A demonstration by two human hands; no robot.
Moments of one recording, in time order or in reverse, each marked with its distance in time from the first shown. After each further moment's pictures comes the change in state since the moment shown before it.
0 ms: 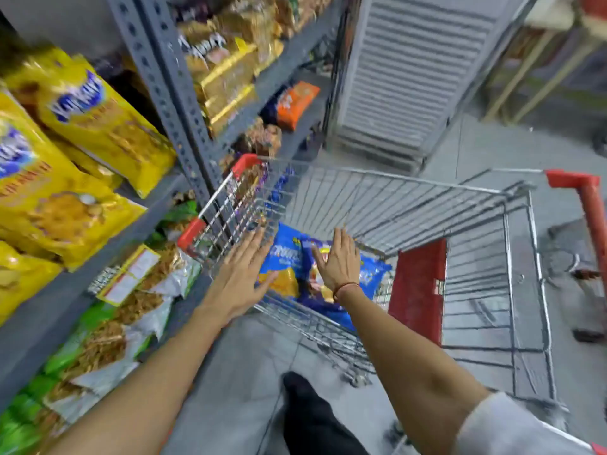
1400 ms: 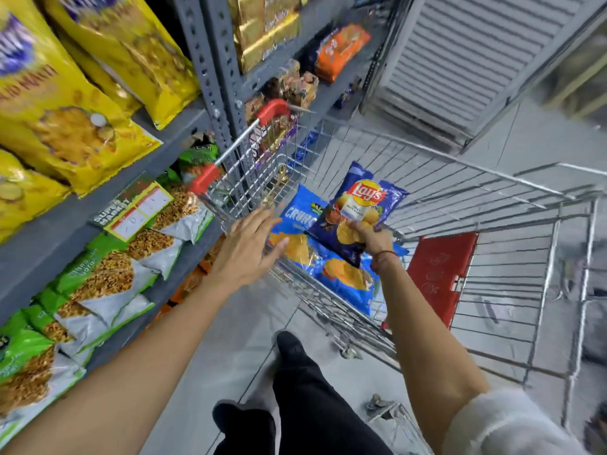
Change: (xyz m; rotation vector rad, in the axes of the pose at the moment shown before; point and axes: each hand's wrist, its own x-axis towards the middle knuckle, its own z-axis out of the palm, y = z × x) left_hand -0.016 0.010 0.017 -0.157 0.053 -0.231; right_hand 0.046 0.056 0.003 0.879 -0.134 0.447
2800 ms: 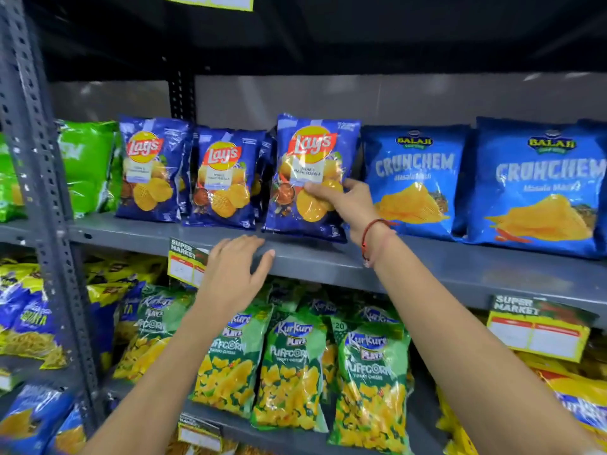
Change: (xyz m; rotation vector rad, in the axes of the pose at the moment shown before) left_hand -0.470 -0.043 -0.440 0.656 1.079 -1.033; right_hand -0.709 -0.237 0.427 -0.011 -1.575 -0.935
